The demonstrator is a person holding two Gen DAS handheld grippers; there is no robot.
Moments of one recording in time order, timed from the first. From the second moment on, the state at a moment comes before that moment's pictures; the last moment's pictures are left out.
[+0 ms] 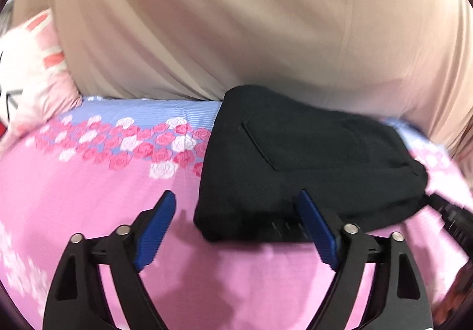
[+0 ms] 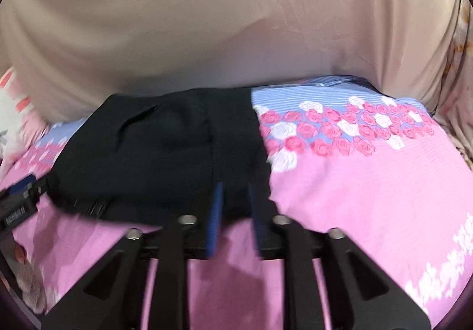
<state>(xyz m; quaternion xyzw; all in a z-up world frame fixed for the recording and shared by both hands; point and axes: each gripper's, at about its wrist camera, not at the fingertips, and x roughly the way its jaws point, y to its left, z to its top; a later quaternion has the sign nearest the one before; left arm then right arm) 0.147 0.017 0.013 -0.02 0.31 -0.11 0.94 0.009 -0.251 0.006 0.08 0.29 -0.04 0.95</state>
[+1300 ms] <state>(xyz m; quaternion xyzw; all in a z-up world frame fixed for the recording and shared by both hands) 0.085 0.009 0.007 0.04 0.31 -0.12 0.94 -0.042 -0.227 0.000 0.06 0.31 -0.09 0.94</state>
